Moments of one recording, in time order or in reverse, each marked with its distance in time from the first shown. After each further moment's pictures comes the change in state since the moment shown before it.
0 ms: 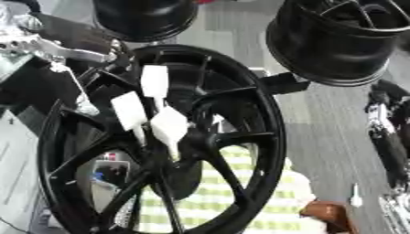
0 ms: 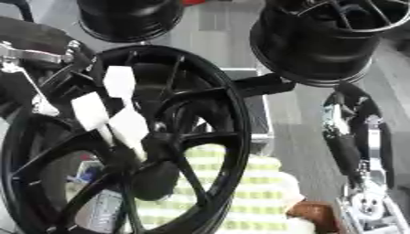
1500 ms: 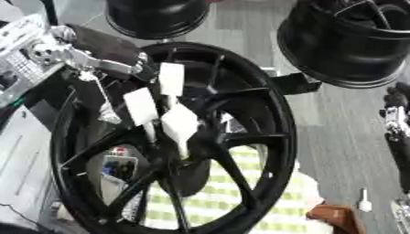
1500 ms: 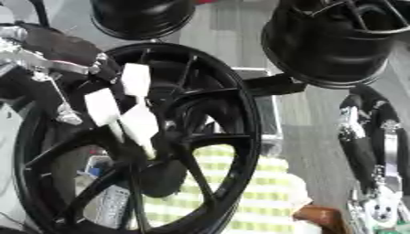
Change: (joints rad) left arm 0.000 -0.002 -0.049 -0.065 0.075 -0.002 0.002; right arm -0.003 0.008 0.000 0.000 -0.014 0.003 -0.001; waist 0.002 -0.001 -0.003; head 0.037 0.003
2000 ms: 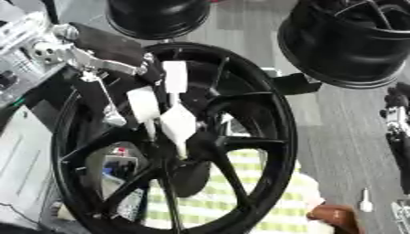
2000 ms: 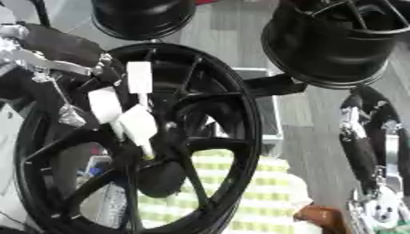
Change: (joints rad) left arm -0.001 0.006 -0.017 -0.030 0.012 0.009 -0.009; right arm -0.001 0.000 0.000 0.000 0.000 -0.003 0.001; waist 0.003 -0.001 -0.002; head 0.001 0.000
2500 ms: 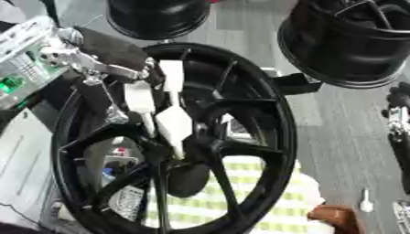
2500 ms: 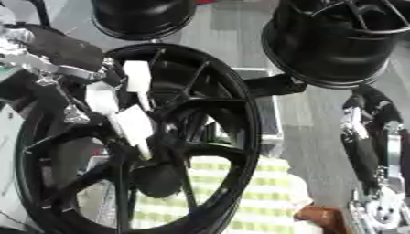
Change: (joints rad) left arm 0.000 -0.001 -0.007 0.021 -0.035 -0.004 0.004; right arm -0.002 0.000 0.000 0.000 0.000 -0.012 -0.003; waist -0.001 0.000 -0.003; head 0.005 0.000
